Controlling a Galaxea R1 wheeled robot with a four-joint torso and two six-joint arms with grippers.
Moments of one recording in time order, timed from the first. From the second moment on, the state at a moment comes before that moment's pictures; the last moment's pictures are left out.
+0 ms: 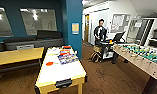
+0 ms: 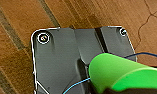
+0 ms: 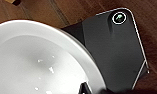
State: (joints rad) left arm 1.43 2.77 -2.37 0.96 -0.03 -0.85; right arm -1.48 2.93 -2.55 -0.38 0.05 0.55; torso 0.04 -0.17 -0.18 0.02
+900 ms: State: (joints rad) left arm 1.45 2.81 -2.39 0.96 -0.03 -0.85; right arm -1.49 2.96 -2.62 -0.39 0.04 0.55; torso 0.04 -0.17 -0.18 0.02
